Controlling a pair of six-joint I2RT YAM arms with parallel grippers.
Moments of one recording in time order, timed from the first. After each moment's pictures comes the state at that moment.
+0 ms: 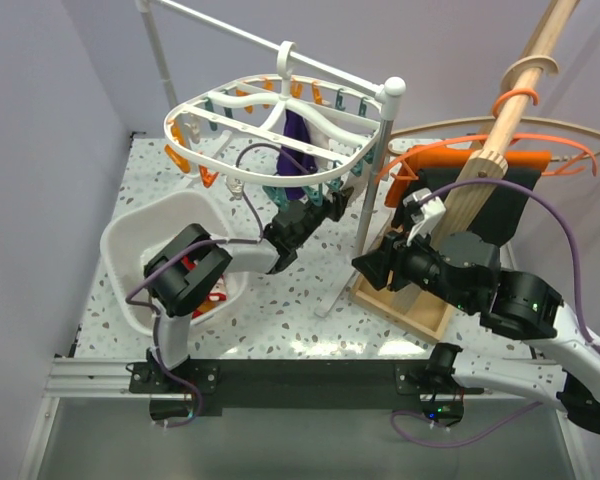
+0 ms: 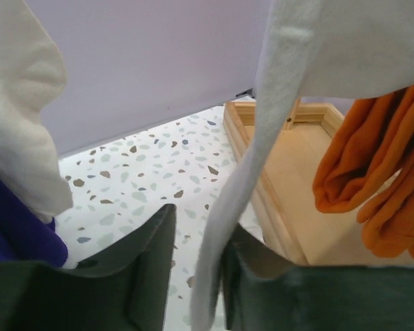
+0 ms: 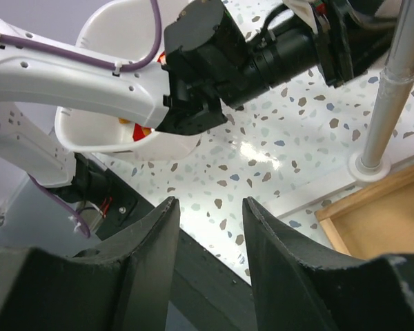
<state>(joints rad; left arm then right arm) -0.81 1.96 1.06 1.04 -0.14 -0.07 1.05 0.79 1.24 -0.79 0.28 0.53</state>
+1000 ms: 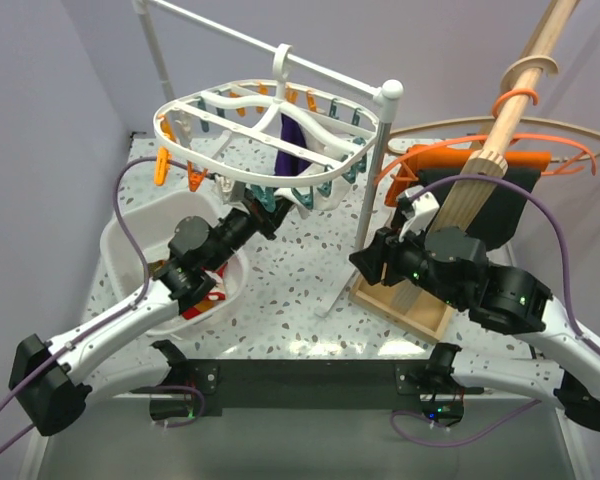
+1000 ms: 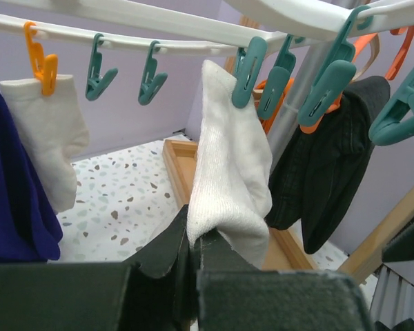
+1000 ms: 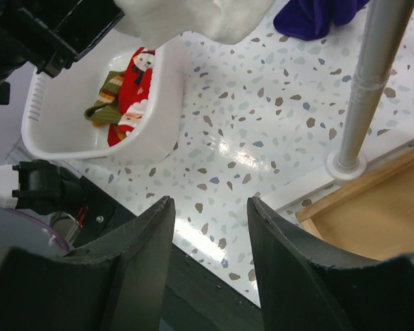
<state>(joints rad) -0.73 1.05 0.75 0.55 0.04 -0.32 1.05 0.84 1.24 -0.79 0.33 0.51</state>
